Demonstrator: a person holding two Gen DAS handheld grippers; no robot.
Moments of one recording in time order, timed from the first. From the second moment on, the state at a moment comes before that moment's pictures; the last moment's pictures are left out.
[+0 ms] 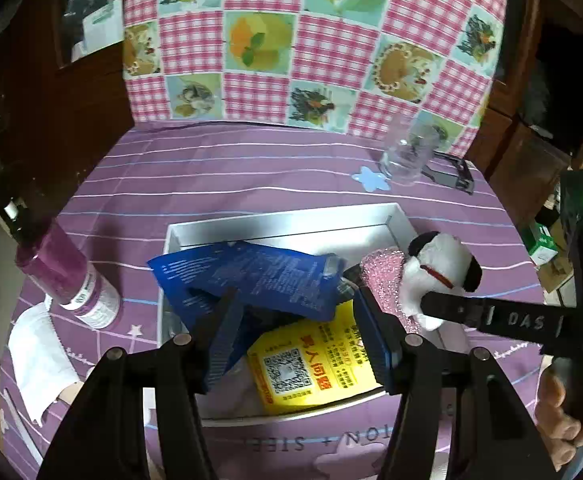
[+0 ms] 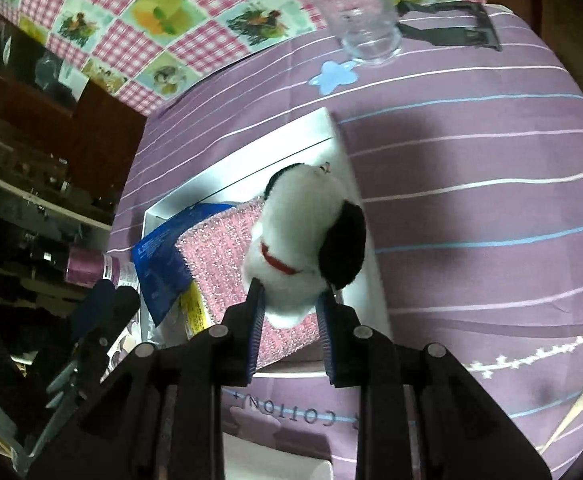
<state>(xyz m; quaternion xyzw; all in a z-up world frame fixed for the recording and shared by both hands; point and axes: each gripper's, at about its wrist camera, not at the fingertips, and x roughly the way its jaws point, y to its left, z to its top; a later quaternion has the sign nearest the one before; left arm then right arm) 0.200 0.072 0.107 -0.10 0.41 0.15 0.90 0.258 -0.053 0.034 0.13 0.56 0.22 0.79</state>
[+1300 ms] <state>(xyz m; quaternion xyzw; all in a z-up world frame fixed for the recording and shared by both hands) 0.210 0.096 0.070 -0.12 0.44 0.16 0.87 0.250 -0.054 0.044 0.12 0.58 0.27 0.76</state>
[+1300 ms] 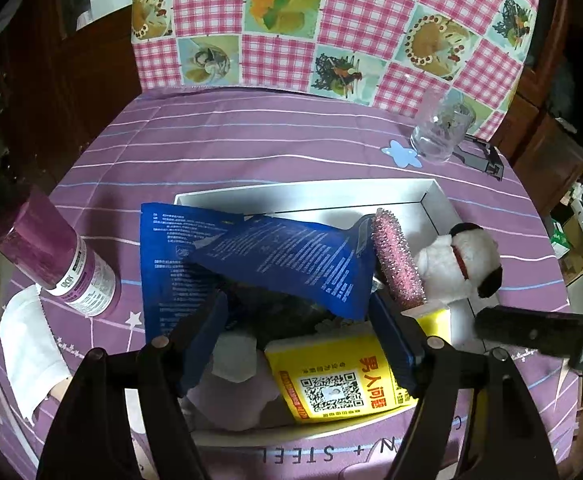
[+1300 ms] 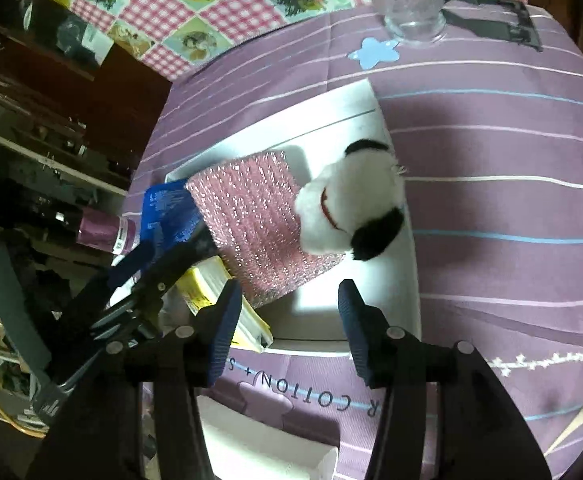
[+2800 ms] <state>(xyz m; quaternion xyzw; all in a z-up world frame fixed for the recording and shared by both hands) 0.223 0.104 0.052 -0.17 0.45 0.15 0.86 0.223 -0.012 0.067 0.09 0.45 0.35 0.82</state>
